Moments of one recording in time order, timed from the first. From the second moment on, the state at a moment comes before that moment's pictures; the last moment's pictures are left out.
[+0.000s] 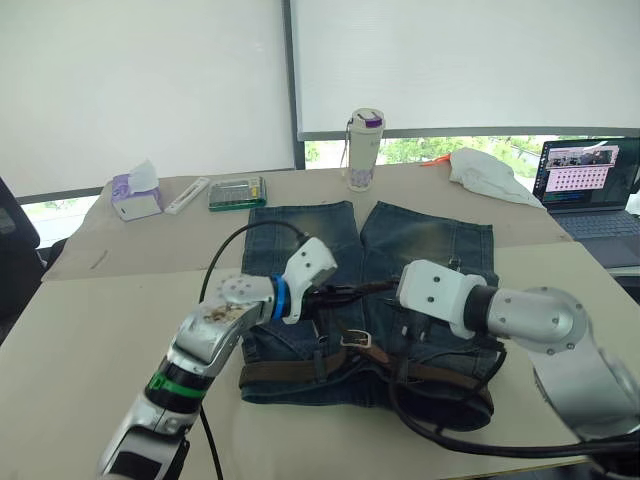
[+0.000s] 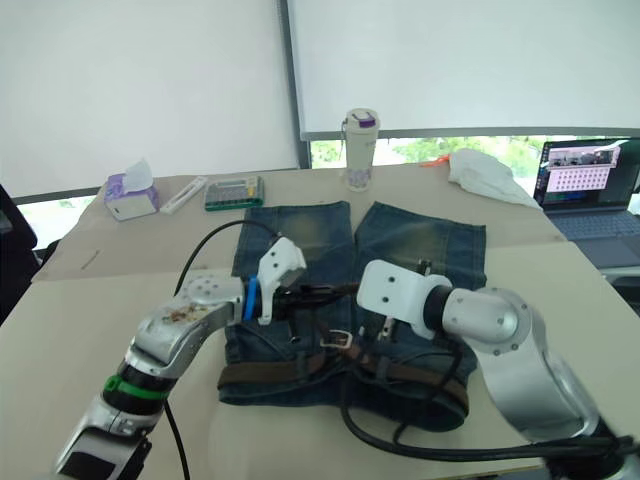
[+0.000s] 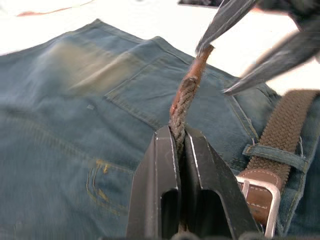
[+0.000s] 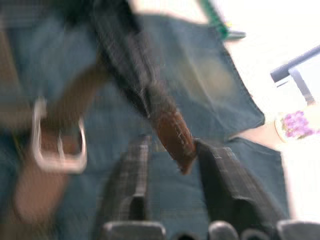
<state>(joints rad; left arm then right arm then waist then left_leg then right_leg) -0.50 0.36 -0.19 -0.24 -0.39 0.73 -0.75 -0.37 -0.65 0.12 -0.84 -0.03 0.98 0.80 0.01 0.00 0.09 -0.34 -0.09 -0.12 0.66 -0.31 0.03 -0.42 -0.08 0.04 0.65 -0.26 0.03</state>
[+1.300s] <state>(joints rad) -0.11 0.14 0.24 -0.30 -0.86 0.84 -0.39 -0.19 -0.60 0.27 -0.59 0.21 0.85 0.72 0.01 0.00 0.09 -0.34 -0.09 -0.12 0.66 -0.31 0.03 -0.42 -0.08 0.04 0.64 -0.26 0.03</state>
